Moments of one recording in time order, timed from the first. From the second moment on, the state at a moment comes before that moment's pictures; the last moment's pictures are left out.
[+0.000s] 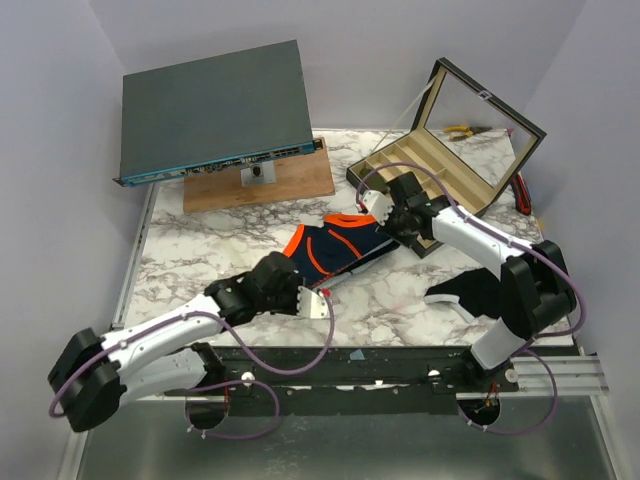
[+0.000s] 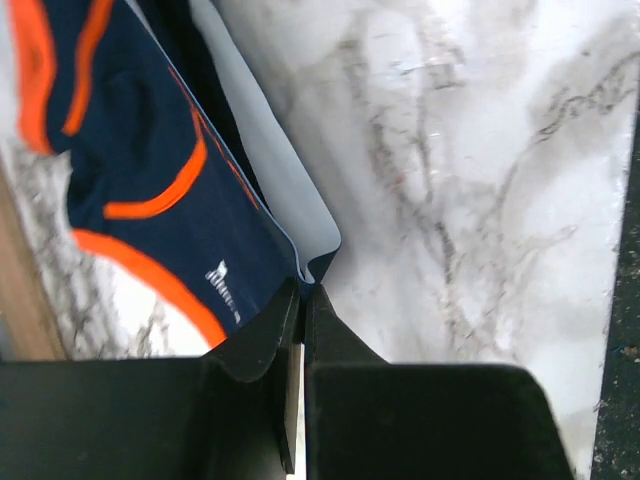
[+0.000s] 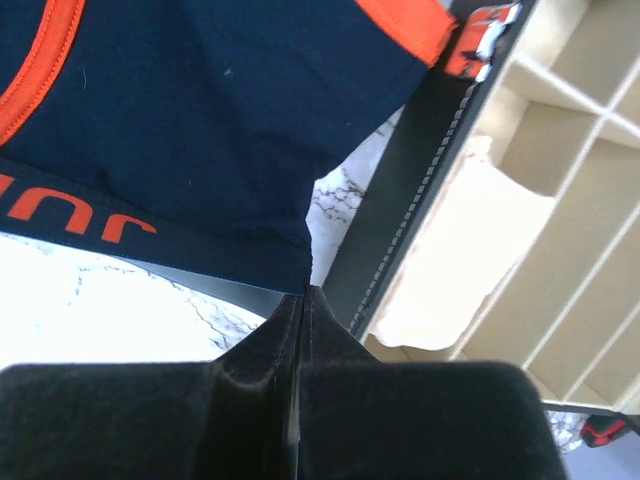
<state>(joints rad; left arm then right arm) -0.91 1.06 0.55 -0.35 0.14 0.86 0.48 1.64 1.13 -0.58 0.04 -0.62</state>
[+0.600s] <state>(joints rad) -0.52 0.88 0.67 -0.47 0.42 0.68 0.48 1.56 1.27 -0.73 0.00 -0.73</state>
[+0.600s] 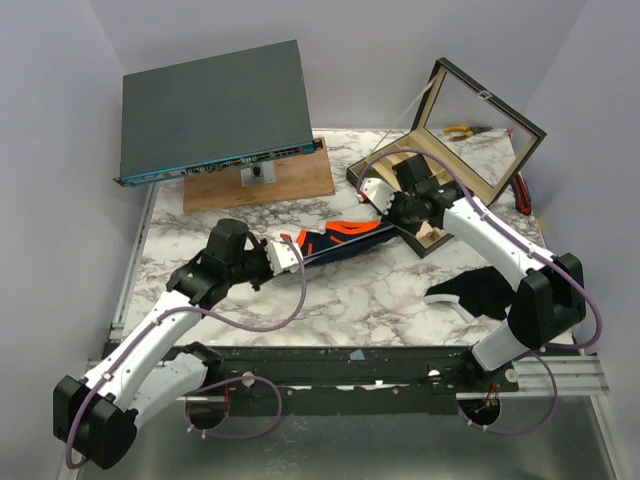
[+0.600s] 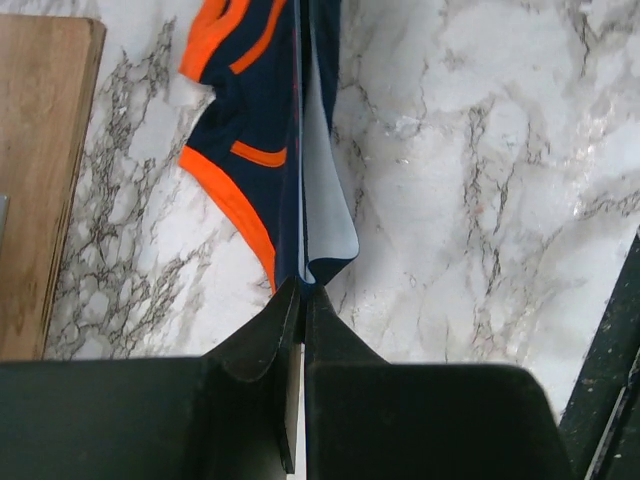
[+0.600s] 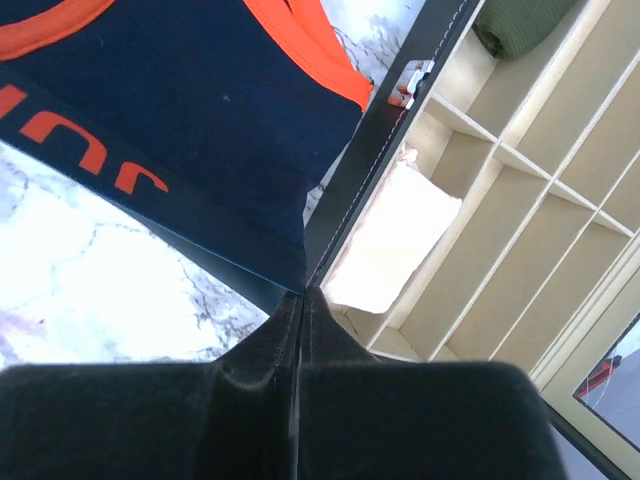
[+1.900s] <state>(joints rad) -0.24 1.57 1.04 -0.63 0.43 0.23 0.46 2.09 1.58 -0.87 -0.04 -0.52</state>
